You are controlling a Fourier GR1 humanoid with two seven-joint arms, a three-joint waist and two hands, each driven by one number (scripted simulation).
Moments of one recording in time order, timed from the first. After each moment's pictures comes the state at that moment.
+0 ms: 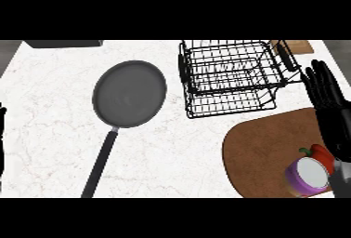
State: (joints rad) left arm 0.03 0.59 -0.02 -1.46 0.26 0.44 -0.19; right arm -0.14 -0.43 0.05 -1.71 -0.23 -0.11 -0.04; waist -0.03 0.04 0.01
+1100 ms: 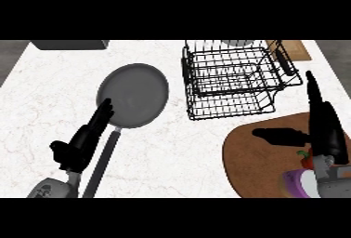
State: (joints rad) left arm -0.11 0.36 -0.32 -1.38 0.30 0.12 -0.14; right arm -0.20 -0.51 0.27 -1.74 0.37 -0.40 0.71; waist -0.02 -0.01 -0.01
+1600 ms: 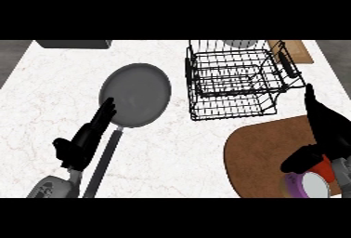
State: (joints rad) left arm -0.13 0.36 -0.33 -1.37 0.29 0.11 -0.12; right arm -0.29 -0.77 0.42 -1.84 0.32 0.12 1.09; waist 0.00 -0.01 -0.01
